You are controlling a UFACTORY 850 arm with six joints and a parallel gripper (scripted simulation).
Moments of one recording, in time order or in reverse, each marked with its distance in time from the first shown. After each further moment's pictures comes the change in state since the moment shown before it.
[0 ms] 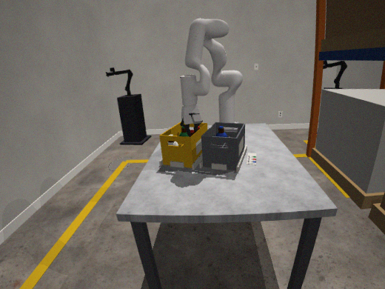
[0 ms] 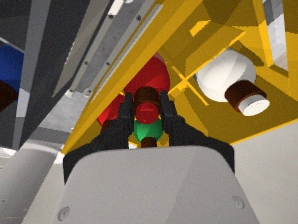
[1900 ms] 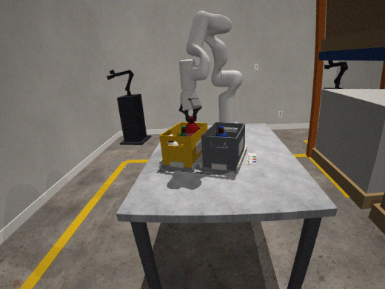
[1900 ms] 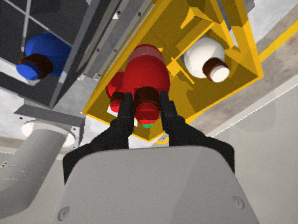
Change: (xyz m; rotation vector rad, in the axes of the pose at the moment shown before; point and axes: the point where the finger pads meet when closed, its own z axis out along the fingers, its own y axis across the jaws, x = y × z) arm 0.000 0.000 -0.081 0.000 0.000 0.000
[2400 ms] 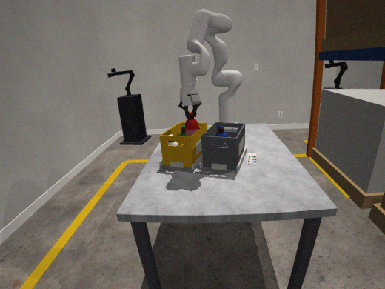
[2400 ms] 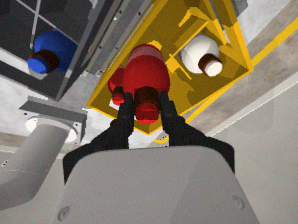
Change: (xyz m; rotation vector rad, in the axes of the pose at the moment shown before) arm 0.000 0.000 -0.022 0.000 0.000 0.000
